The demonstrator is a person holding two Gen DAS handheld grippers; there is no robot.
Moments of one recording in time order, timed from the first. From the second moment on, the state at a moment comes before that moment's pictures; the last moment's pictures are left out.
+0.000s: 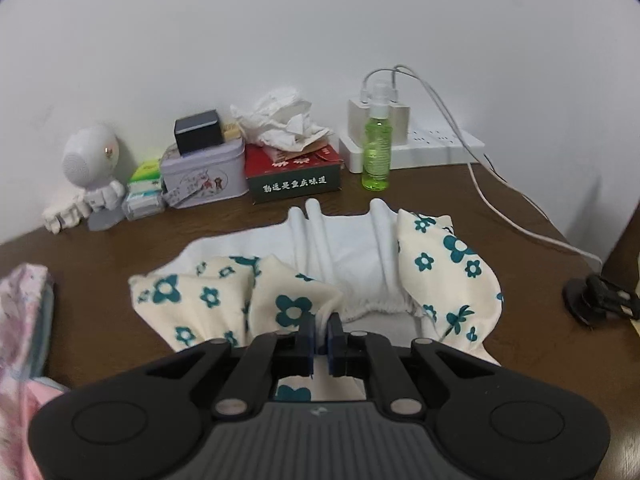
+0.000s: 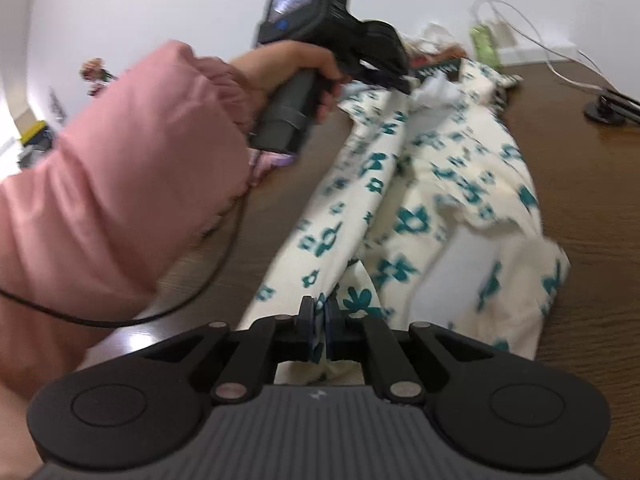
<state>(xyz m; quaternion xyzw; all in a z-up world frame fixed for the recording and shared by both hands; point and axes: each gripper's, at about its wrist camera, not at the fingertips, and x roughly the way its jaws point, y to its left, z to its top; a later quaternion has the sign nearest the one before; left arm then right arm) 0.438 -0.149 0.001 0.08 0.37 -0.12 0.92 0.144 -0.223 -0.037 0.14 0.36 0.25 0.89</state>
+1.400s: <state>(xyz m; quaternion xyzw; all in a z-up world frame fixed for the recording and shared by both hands) 0.396 -0.086 -0.037 0.15 0.31 -0.19 0.92 0.089 -0.191 -0.027 0.04 0.40 0.38 0.83</state>
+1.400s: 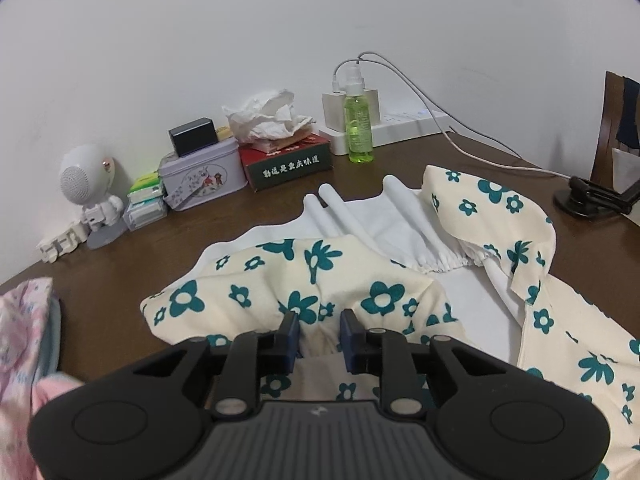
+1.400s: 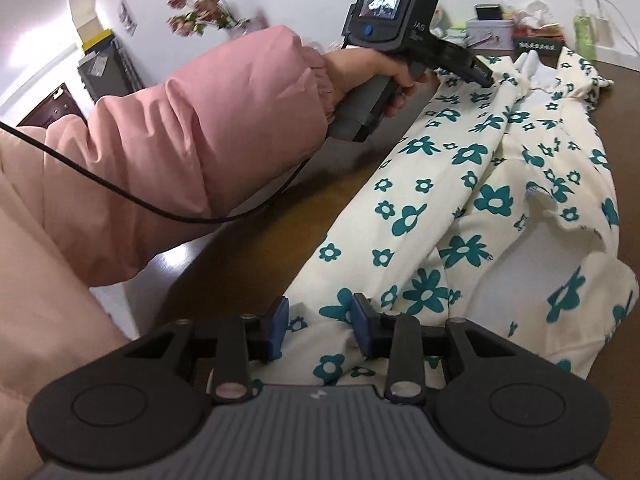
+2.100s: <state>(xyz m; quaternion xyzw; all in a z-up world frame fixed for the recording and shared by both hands) 0.211 -0.032 0.059 0.01 0.27 -0.22 0.94 0.025 -0.242 0.017 0.14 0.28 0.27 0.91</state>
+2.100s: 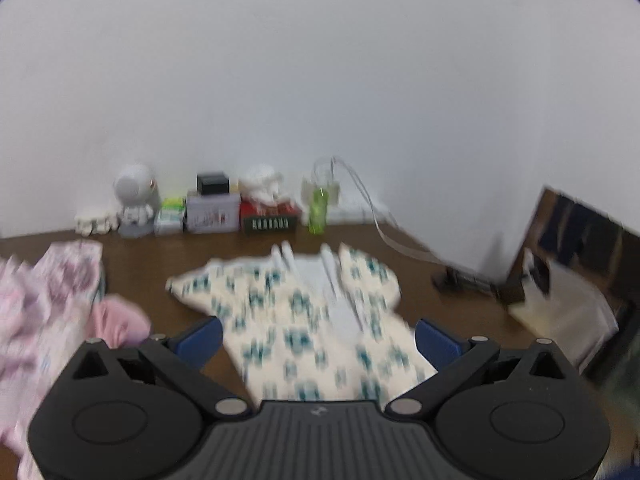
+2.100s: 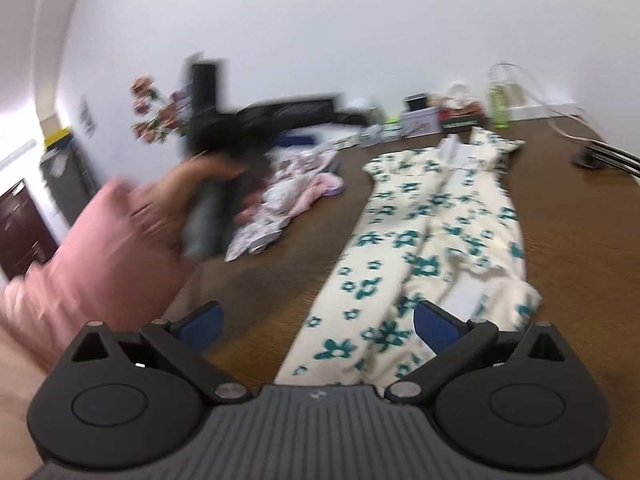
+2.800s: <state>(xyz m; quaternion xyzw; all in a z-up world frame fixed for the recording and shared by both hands) 0.128 -0.024 0.040 -0.01 0.30 -0.23 0.93 -0.002 -0.272 0.010 0.18 0.29 0.17 0.92</state>
